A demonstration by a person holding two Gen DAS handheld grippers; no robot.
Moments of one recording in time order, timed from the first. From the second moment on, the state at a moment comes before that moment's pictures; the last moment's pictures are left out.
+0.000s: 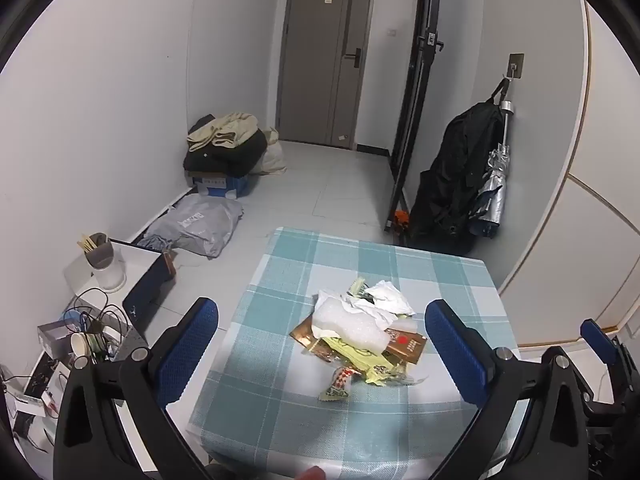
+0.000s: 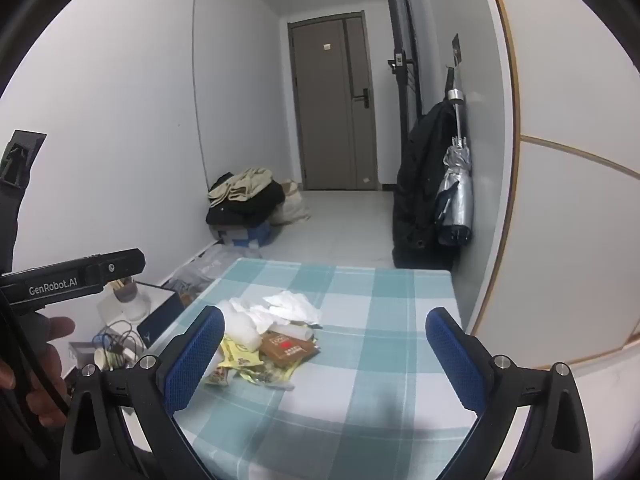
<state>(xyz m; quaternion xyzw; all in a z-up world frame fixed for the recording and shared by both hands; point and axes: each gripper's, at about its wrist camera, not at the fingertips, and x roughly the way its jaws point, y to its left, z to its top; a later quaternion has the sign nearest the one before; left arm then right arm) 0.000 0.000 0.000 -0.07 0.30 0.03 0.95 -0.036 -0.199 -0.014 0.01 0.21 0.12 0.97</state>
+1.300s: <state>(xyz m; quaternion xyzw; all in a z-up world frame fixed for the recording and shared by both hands) 0.000 -0.001 -0.010 -0.06 0.32 0.02 0.94 -0.037 -0.202 -0.014 0.00 0.21 0.12 0.97</state>
